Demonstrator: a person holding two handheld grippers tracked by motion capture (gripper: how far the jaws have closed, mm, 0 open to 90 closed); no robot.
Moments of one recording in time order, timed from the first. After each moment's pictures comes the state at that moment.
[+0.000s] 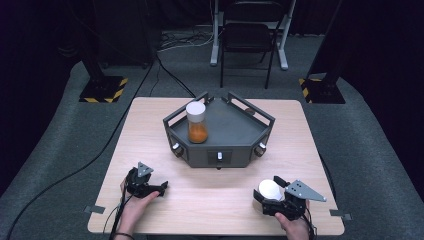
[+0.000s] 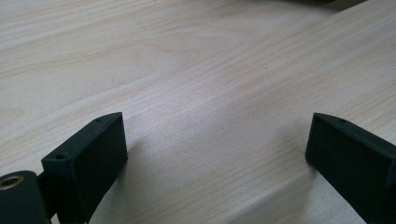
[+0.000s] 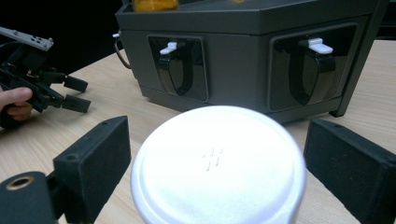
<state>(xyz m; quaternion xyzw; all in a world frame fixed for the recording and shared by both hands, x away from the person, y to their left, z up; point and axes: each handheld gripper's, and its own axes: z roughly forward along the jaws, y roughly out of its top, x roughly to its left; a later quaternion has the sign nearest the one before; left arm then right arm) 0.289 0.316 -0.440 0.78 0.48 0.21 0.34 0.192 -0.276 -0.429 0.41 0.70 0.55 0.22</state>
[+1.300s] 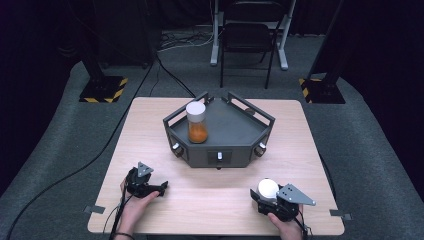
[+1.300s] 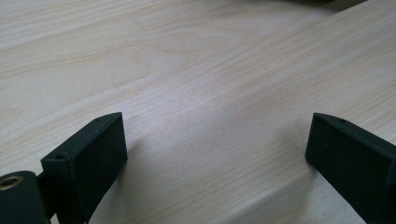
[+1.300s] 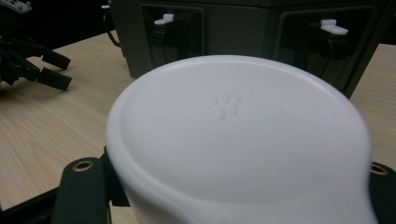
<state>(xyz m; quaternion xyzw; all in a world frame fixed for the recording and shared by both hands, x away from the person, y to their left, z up) 0.290 0.316 -0.440 0.78 0.49 0.21 0.34 0.193 -0.262 -0.450 0.39 0.71 0.53 0.26</state>
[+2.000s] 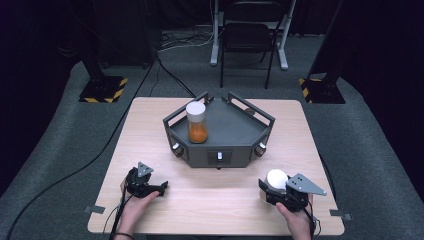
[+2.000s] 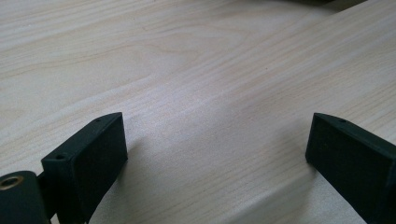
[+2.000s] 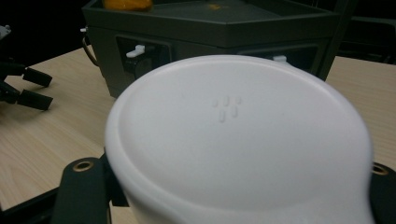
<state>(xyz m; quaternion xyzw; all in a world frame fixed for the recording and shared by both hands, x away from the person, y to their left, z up) 0.290 0.316 -0.440 0.78 0.48 0.21 0.34 0.204 -0.275 -0.417 0.40 0.70 0.52 0.27</state>
